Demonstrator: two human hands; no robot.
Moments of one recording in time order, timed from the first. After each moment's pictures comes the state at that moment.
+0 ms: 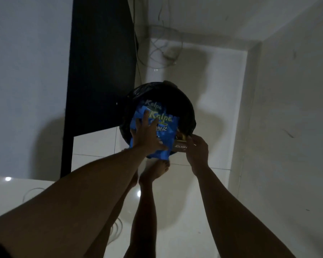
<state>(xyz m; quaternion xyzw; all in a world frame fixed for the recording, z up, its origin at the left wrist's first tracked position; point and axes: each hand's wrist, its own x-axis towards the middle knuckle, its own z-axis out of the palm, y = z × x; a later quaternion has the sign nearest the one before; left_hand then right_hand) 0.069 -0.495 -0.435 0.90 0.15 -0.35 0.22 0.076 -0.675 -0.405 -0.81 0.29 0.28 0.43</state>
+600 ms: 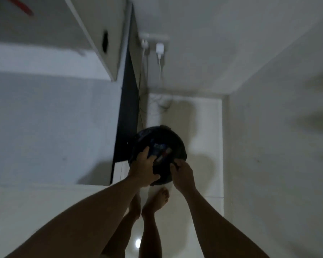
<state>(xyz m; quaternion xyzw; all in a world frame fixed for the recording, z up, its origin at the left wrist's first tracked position) 0.062 -0.464 -0.271 0.91 0.08 -0.32 0.24 0.080 -0.631 -0.255 -0.87 0.11 0.33 0.36</state>
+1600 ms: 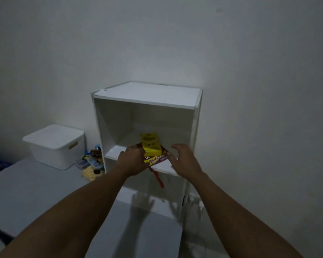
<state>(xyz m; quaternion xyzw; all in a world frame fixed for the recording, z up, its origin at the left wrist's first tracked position) 0.139 -0.176 0.213 0.97 0.15 0.15 0.12 0.233 -0.372 0.214 -0.86 -0.34 -0.05 0.37</state>
